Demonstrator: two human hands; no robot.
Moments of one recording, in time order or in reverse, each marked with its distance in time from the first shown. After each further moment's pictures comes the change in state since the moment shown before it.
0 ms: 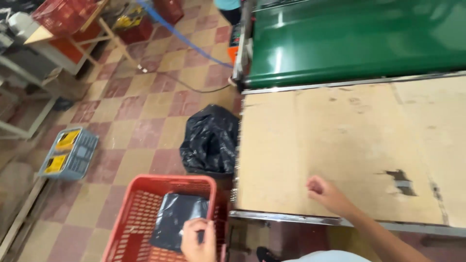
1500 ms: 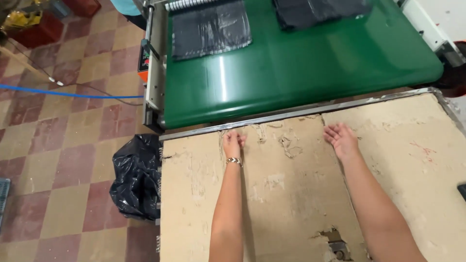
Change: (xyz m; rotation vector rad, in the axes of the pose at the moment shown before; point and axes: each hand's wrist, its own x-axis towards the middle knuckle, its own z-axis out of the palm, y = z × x) left_hand 0.058 -0.121 0.715 -0.619 -0.373 -1.130; right_hand 0.282 0.145 -0.407 1.048 0.697 0.006
